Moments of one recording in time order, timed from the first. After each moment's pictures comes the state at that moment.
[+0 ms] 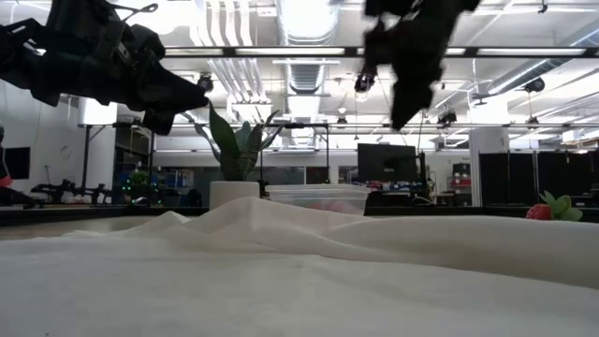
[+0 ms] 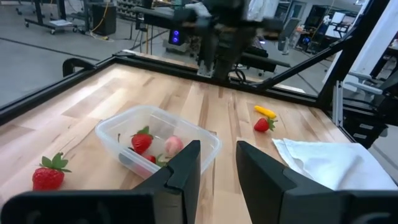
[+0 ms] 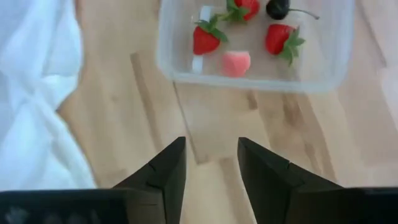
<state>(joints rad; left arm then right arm) 0.19 0.80 0.18 0.51 0.13 -0.18 -0.12 1.46 1.16 -0.83 -0.06 0.21</state>
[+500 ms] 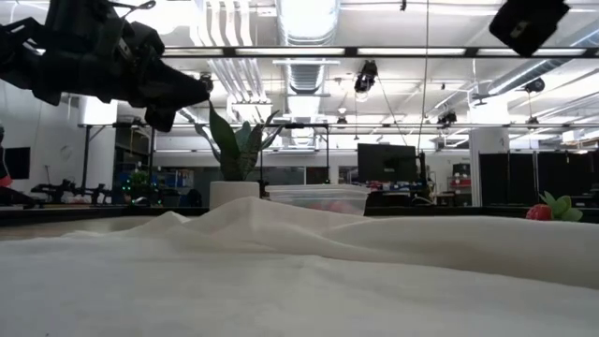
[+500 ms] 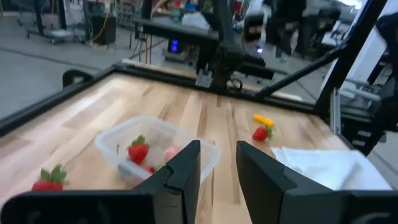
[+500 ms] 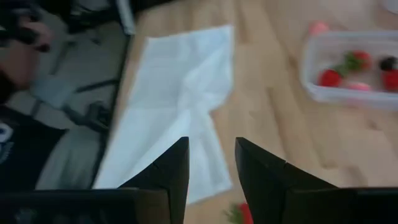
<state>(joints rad) 0.19 0.80 0.18 0.55 0.13 -0.18 0.53 0.86 0.73 -0.47 0.25 0.56</state>
